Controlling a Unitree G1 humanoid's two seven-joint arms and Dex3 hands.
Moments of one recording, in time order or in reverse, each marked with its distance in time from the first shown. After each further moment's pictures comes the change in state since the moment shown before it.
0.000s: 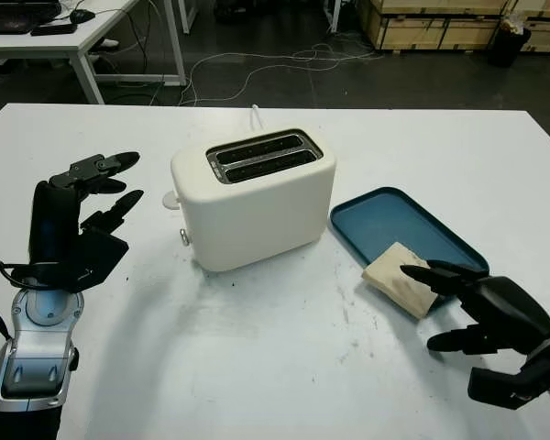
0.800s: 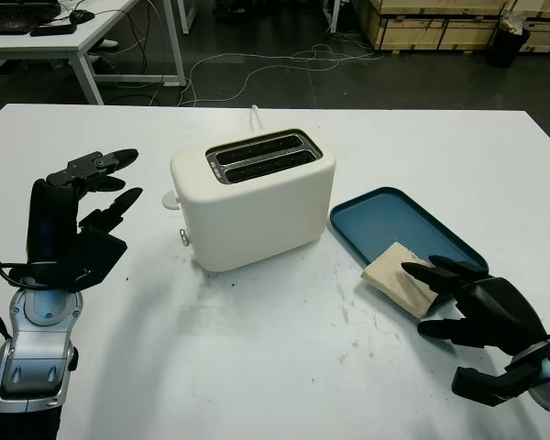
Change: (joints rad) left arm 0.000 -0.002 0.002 -0.016 -0.001 0.000 -0.001; right arm -0.094 -0.001 0.140 0.152 -0.153 -0.005 -0.337
